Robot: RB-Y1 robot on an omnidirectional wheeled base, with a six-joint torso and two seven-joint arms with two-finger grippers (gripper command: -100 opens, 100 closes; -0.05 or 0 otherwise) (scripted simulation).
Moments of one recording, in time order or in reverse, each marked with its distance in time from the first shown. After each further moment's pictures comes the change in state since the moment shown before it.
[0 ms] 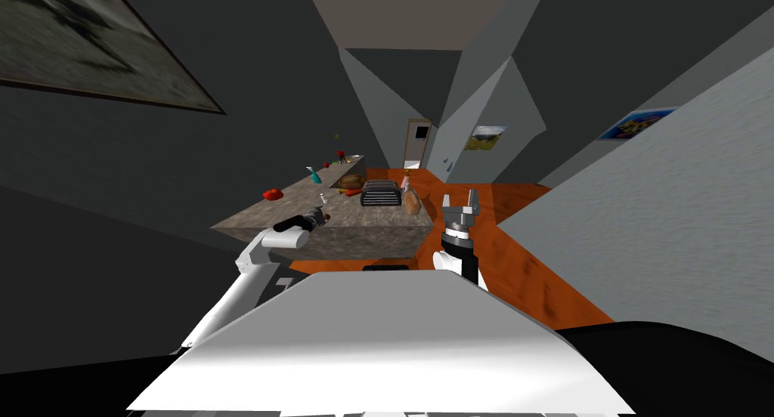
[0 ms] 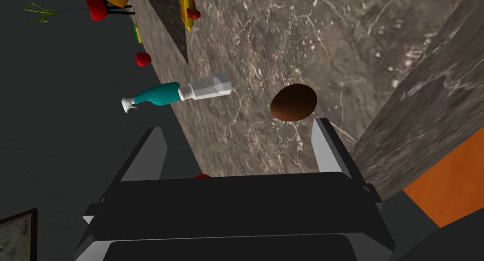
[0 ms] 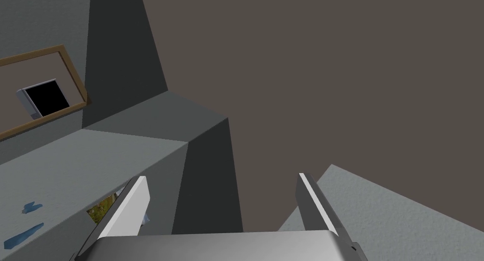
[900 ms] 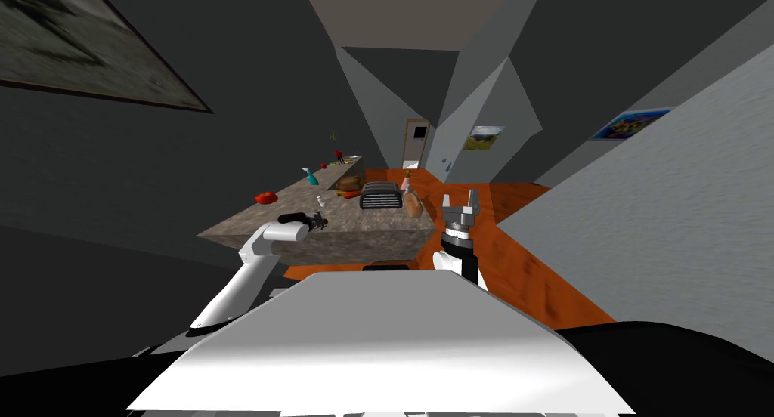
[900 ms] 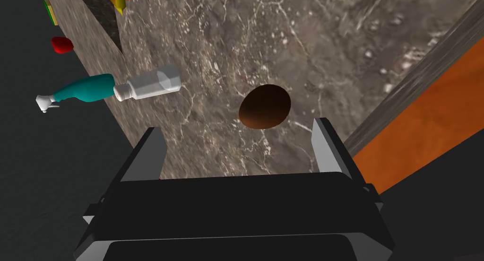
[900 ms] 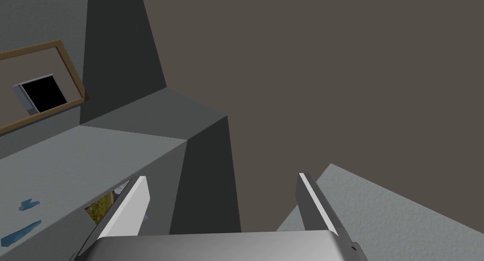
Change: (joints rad) left arm -0.080 0.043 -0.003 0.080 0.058 0.236 0.085; right arm 0.000 0.000 0.000 0.000 0.000 0.000 0.000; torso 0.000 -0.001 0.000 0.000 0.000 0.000
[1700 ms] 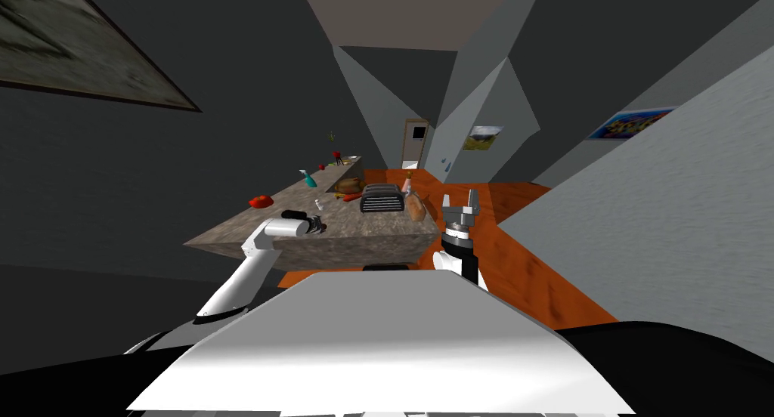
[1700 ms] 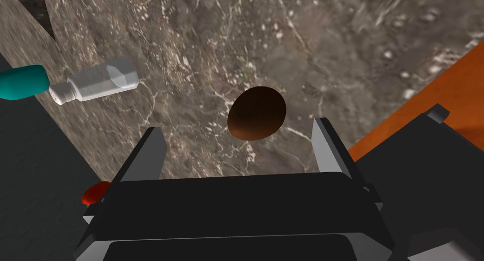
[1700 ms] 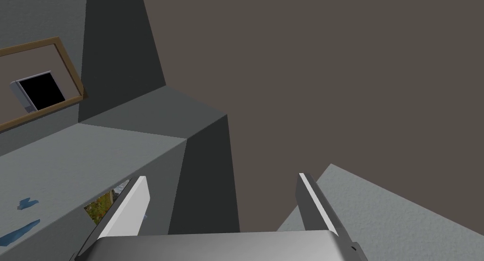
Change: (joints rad) left arm -0.056 0.023 -0.006 0.063 0.047 0.185 0.067; right arm 0.000 0.000 0.000 0.000 0.000 0.000 0.000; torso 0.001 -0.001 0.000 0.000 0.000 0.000
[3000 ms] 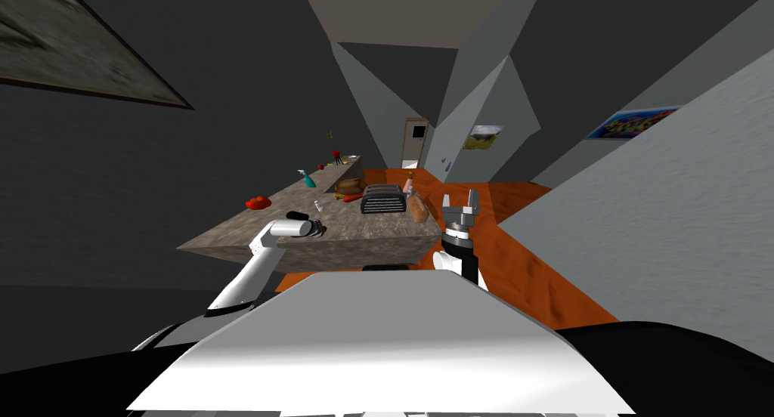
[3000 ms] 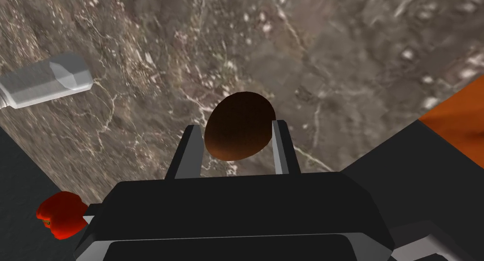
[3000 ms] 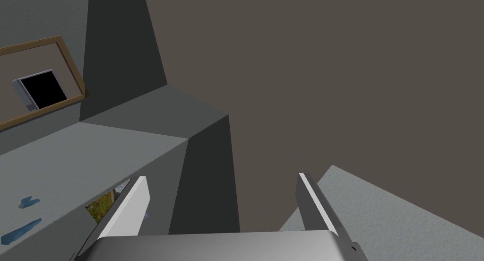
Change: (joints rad) left arm -0.030 -0.018 -0.013 0.103 0.009 0.037 0.006; right arm 0.000 0.000 0.000 0.000 0.000 0.000 0.000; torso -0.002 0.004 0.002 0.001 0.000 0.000
